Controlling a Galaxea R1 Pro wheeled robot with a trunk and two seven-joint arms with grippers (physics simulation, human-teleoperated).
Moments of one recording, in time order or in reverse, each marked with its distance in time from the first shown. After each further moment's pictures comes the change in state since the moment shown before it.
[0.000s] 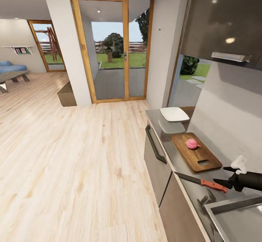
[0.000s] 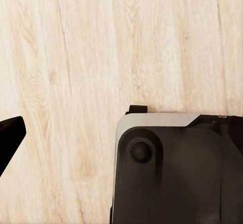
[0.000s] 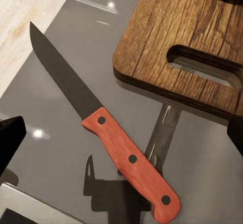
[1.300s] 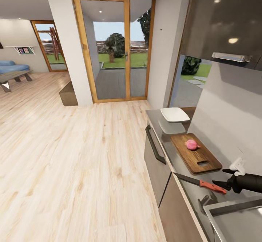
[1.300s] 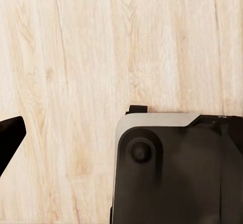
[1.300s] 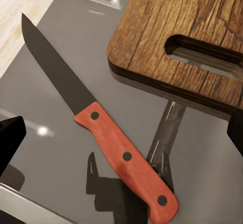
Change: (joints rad) left arm 0.000 0.000 0.000 0.000 0.000 0.000 0.000; right arm 0.000 0.007 0.004 0.035 0.003 -0.001 -0.011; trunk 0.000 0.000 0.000
